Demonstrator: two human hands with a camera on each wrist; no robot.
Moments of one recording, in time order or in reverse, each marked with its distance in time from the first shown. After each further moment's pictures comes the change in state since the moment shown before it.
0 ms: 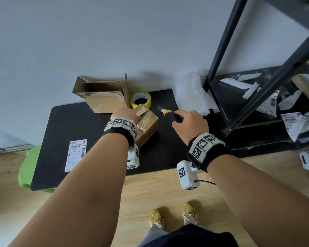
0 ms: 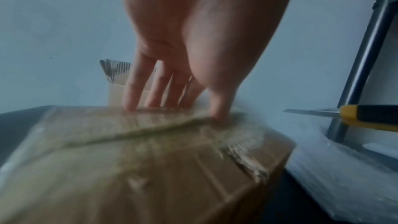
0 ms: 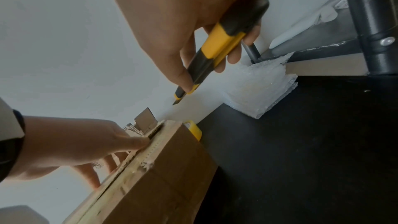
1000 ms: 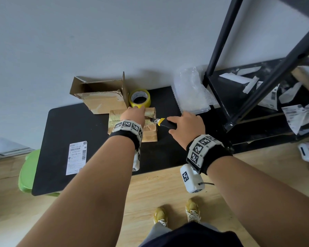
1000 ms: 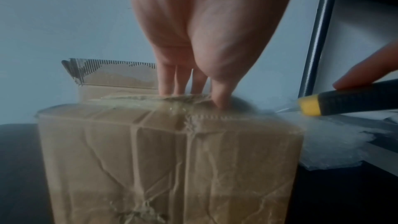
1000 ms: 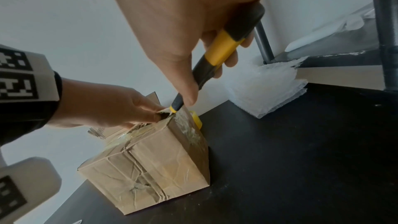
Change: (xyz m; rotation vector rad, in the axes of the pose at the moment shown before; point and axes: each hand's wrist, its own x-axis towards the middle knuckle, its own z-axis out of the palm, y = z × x) left_hand 0.003 0.014 0.011 0.157 0.063 0.278; right_hand -0.011 -0.006 0.016 -0.225 -0.014 -0.165
